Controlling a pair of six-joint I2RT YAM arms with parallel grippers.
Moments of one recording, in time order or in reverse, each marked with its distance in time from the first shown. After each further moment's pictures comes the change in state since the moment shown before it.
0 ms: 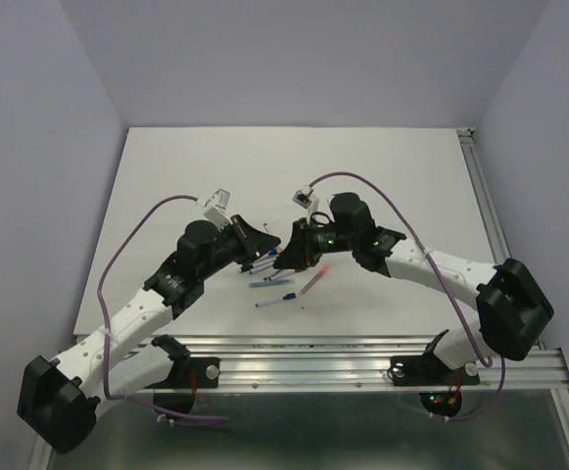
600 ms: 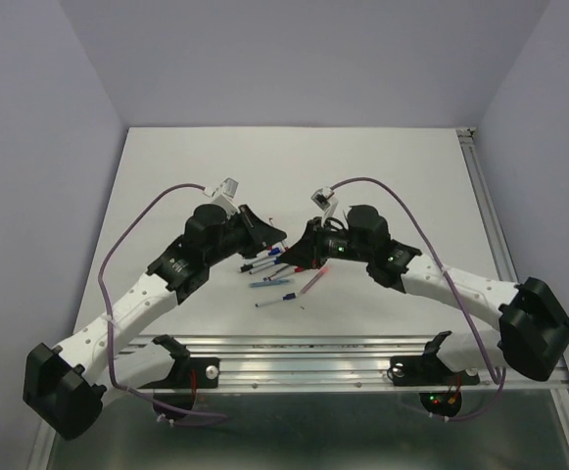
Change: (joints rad) left arm -0.005 0.085 0.153 -0.151 -0.045 -0.006; right arm 0.018 -0.126 -0.126 0.093 0.164 0.038
